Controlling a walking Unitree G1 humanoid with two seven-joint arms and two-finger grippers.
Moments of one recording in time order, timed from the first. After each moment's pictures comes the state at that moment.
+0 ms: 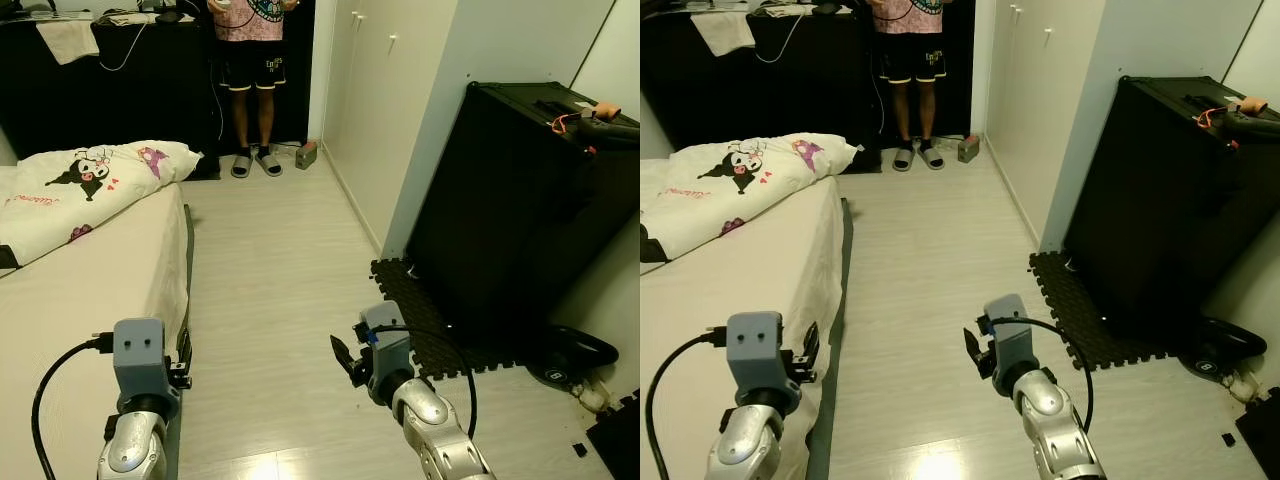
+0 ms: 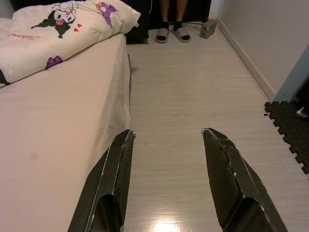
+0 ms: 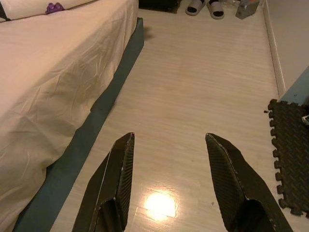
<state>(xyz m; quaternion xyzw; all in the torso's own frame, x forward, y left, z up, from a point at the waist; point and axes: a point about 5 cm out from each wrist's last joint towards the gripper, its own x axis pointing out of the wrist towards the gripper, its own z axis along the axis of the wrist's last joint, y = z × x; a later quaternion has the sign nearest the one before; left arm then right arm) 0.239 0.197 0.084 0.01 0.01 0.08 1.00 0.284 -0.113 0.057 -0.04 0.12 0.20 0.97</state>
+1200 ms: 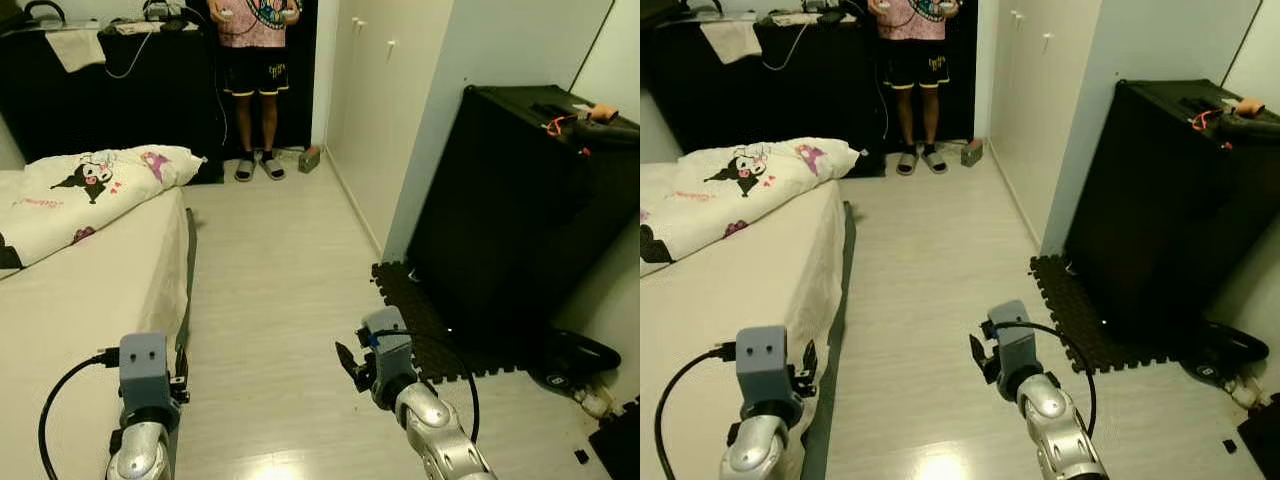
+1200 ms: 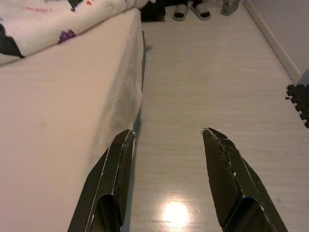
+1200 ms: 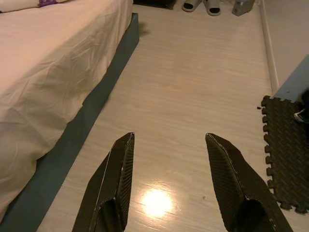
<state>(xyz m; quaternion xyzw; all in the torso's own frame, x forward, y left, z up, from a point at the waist) 0.238 0.196 0.052 0.01 0.06 0.11 0.99 0.287 -0.122 0.049 -0.05 0.13 0.19 0.97</state>
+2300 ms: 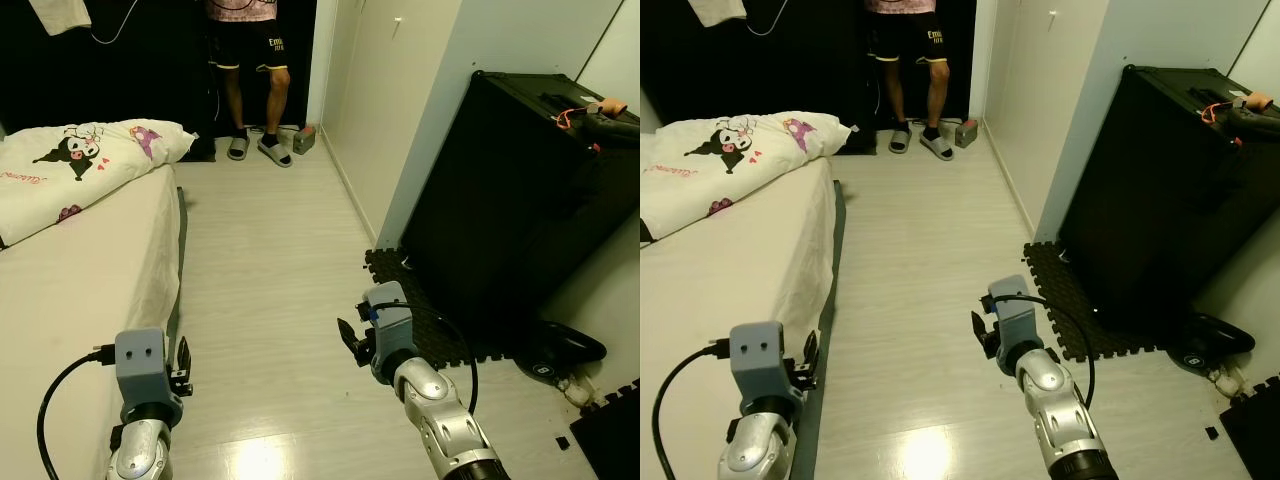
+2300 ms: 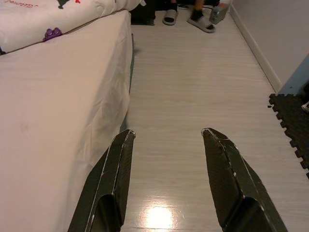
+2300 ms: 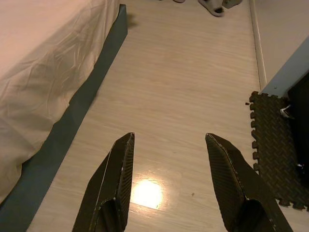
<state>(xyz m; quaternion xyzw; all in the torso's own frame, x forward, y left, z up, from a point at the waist) 0.238 0.195 0.070 0.00 0.02 0.11 0.99 0.304 -0.118 0.076 -0.05 0.12 0.18 0.98</state>
